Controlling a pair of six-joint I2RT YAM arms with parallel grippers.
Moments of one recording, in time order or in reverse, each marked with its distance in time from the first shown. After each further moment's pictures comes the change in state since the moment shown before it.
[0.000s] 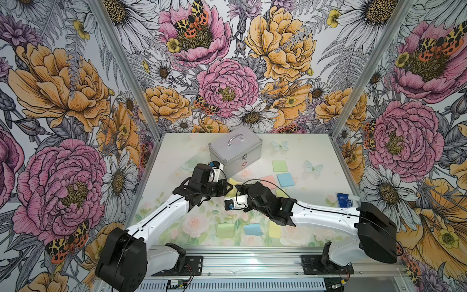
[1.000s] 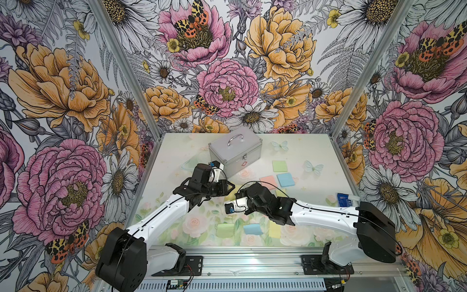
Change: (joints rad) left arm -0.003 0.001 0.002 0.003 -0.014 -0.008; right arm -0.008 0.021 0.010 -0.085 -0.084 0.008
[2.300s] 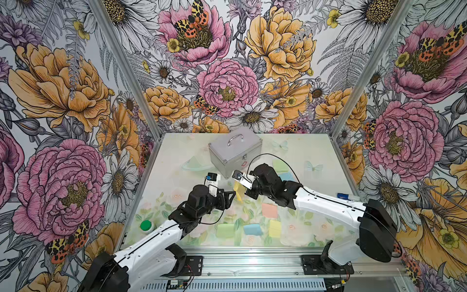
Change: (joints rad) left arm -0.150 -0.273 -0.334 0.355 -0.283 0.090; right arm -0.174 -0.003 0.169 -0.171 -0.149 0.556
